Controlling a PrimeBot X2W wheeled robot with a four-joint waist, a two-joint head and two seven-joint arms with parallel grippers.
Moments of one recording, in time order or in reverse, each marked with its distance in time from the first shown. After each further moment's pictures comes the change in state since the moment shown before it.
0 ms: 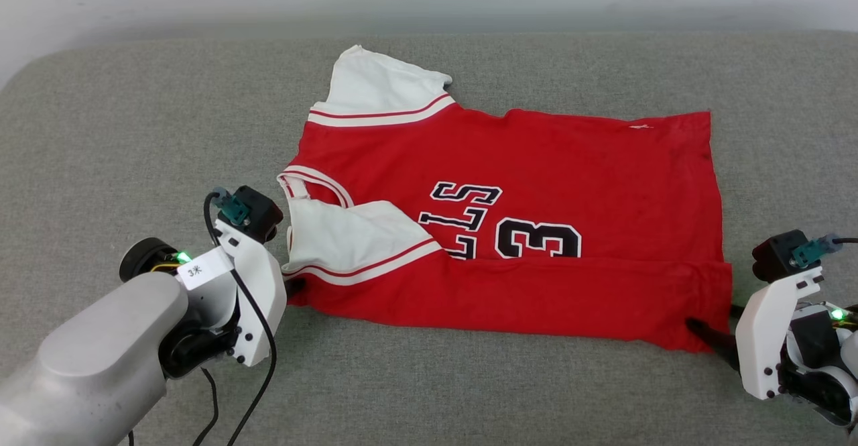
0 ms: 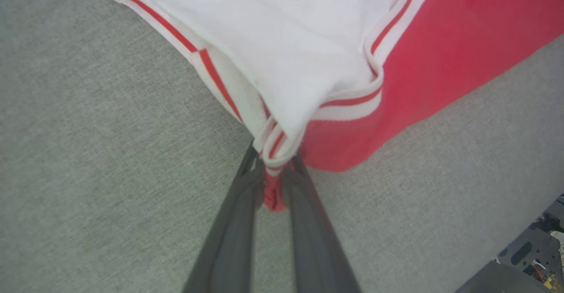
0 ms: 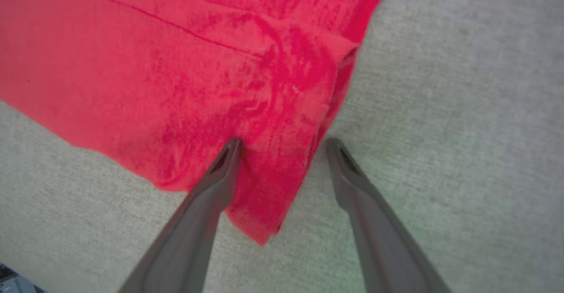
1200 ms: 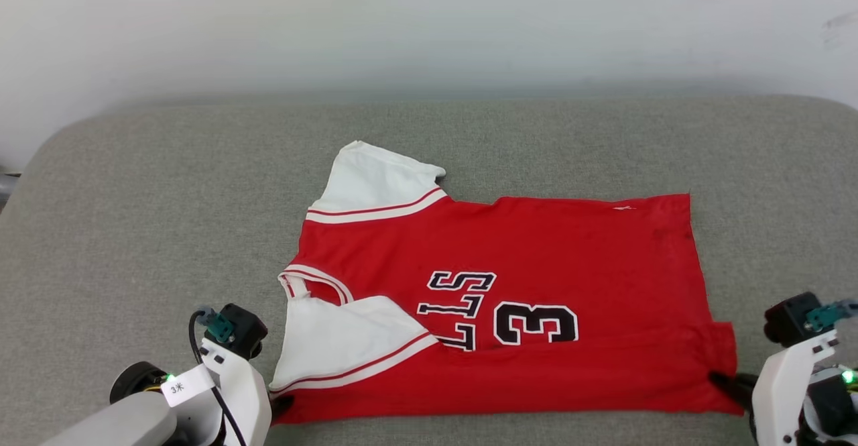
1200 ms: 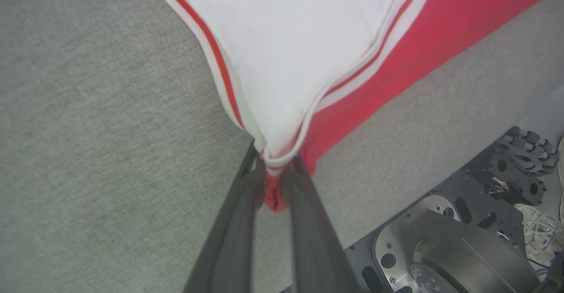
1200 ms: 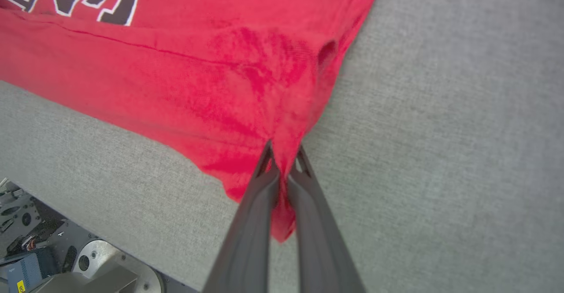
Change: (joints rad) left arm 0.262 0.119 -0.036 -0.180 -0.074 0.102 -0.067; right arm 0.176 -0.087 -0.048 -0.147 0.041 0.003 -0.072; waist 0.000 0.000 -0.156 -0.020
